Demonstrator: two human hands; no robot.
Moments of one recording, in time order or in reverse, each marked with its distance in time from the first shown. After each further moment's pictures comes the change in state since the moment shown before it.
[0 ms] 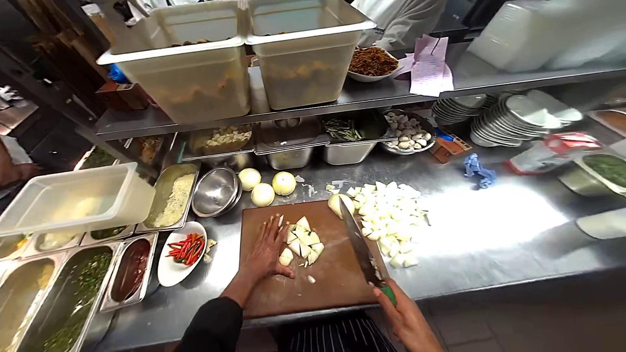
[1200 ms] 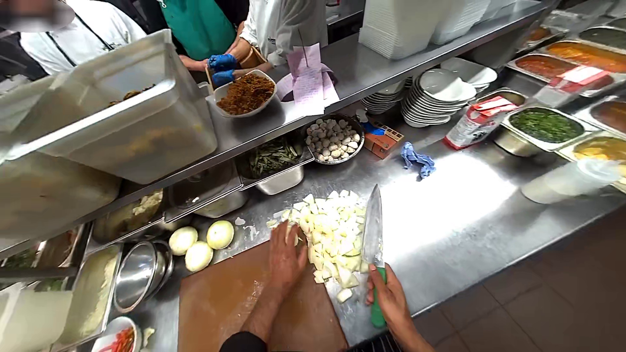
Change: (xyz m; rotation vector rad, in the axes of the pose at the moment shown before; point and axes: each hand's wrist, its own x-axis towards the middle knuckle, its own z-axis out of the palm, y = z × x) left_hand 0.212 0.211 0.021 -0.024 0.272 -0.024; right_hand 0.114 0.083 -0.098 0.958 0.424 0.140
